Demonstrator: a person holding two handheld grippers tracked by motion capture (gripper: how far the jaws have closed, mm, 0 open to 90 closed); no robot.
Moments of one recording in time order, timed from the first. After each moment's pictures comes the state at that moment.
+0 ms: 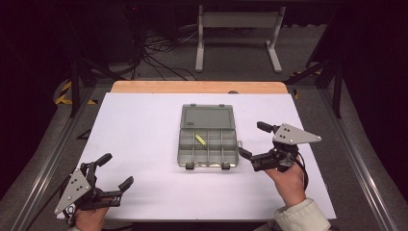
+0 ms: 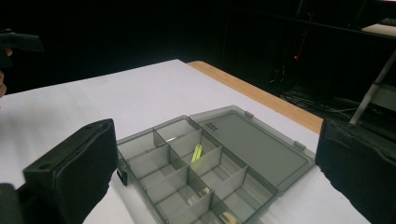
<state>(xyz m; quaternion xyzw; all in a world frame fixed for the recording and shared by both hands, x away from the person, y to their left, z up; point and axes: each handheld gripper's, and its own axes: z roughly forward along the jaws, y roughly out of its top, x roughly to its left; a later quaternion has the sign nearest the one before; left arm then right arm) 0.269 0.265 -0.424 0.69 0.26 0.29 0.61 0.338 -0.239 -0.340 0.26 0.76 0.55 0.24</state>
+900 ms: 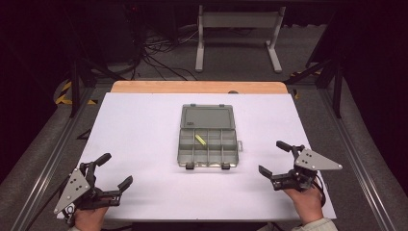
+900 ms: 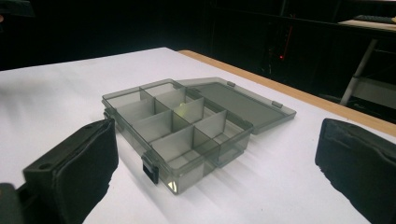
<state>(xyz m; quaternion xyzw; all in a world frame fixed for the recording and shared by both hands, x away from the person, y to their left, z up) 0.270 0.267 -0.424 0.69 0.27 0.29 0.61 0.308 -0.298 -0.398 0.27 0.74 0.56 0.26</state>
